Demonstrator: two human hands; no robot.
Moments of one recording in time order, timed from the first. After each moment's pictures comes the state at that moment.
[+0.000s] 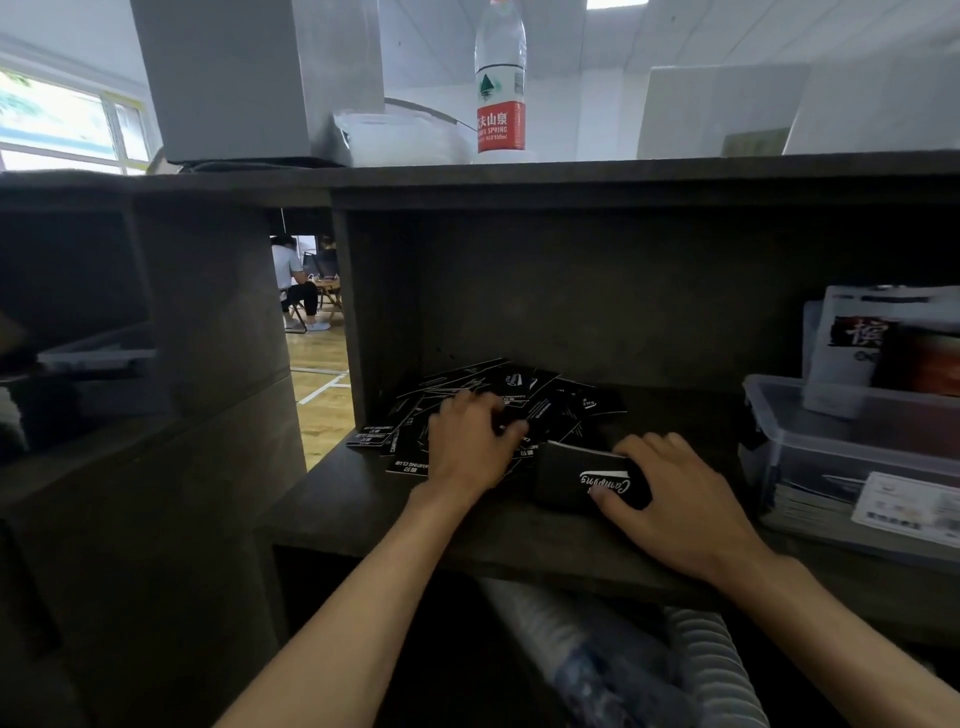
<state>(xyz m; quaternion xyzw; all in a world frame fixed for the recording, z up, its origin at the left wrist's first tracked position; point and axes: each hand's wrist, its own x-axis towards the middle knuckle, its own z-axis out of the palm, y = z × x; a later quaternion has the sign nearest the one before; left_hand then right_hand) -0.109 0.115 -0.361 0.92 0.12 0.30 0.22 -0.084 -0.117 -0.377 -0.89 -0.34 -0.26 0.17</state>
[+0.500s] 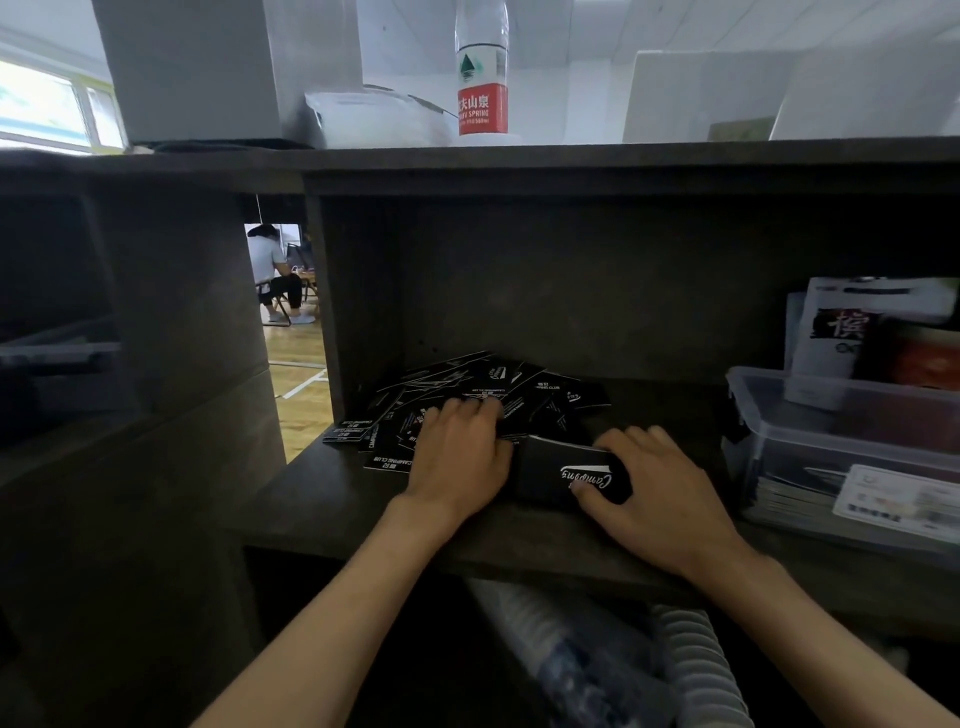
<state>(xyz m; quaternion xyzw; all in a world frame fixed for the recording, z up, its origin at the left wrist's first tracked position) -0.116 0.107 -0.373 0.93 0.02 0.35 0.04 -0.082 -0.115 -0.379 -0.89 -0.33 -0.27 0.18</state>
